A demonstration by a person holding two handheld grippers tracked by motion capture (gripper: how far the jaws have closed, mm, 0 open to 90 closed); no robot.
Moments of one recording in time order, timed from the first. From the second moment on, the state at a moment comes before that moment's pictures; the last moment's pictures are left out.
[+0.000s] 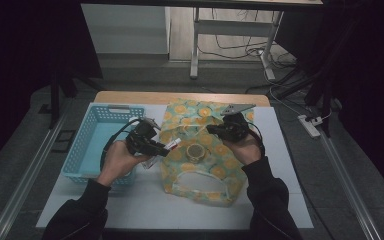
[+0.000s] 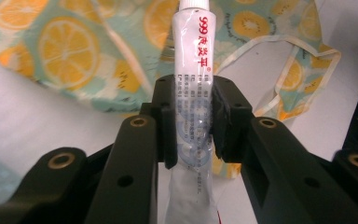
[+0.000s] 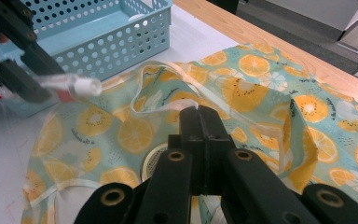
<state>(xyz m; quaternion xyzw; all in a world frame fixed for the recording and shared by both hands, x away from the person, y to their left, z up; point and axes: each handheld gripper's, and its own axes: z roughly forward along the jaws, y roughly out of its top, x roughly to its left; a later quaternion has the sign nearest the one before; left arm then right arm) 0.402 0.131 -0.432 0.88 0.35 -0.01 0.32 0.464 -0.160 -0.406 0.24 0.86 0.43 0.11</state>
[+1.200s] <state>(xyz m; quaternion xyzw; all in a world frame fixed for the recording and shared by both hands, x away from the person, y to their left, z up) 0.442 0.051 -0.464 0.89 0.35 0.01 0.31 0.464 -0.158 -0.408 0.25 0.86 0.43 0.12</state>
